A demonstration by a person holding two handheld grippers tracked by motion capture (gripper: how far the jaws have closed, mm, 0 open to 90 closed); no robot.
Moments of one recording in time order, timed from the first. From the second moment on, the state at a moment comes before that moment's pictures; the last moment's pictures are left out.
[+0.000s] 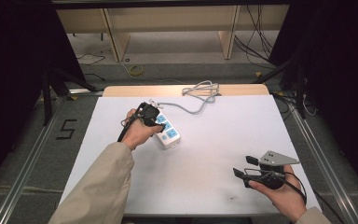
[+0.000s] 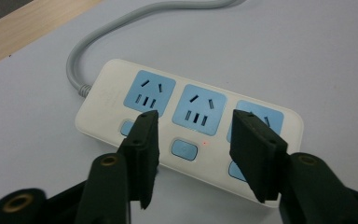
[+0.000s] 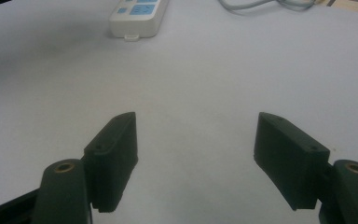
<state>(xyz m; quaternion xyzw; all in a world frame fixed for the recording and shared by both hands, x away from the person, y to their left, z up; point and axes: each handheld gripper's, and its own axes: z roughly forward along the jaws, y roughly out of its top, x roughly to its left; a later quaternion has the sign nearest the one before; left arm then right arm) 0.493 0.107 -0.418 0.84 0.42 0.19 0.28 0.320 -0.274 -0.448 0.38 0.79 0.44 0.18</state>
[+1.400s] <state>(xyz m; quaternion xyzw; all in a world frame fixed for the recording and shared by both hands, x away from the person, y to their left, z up) 0.412 0.141 -0.411 0.84 0.36 0.20 0.36 0.320 -0.274 -0.448 0.39 0.79 0.44 0.18</state>
